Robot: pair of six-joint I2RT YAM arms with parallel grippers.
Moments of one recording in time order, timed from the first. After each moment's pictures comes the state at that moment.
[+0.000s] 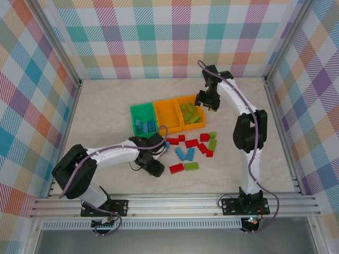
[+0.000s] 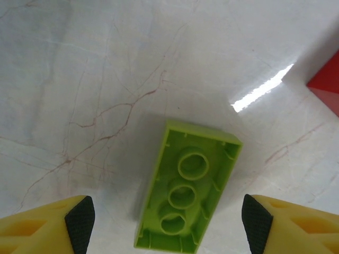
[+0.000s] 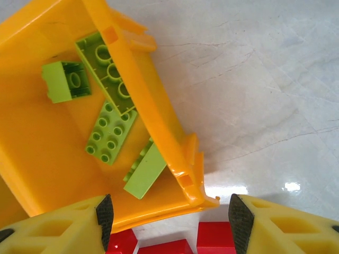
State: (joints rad) left arm -0.82 1.54 0.86 -0.76 0.04 -0.23; right arm 0.32 2.17 2.05 -1.21 -0.09 0.51
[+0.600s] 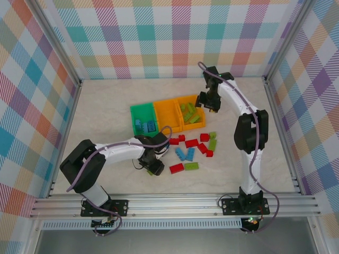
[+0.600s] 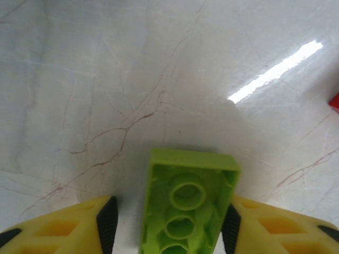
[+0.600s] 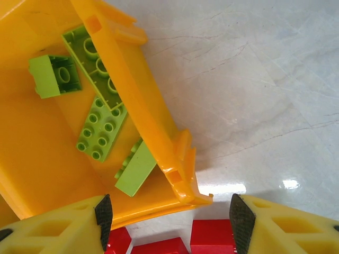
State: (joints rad) left arm -0.82 1.63 0.91 -0.77 0.03 -0.21; right arm 0.30 2.14 2.00 -1.18 -0.09 0.51
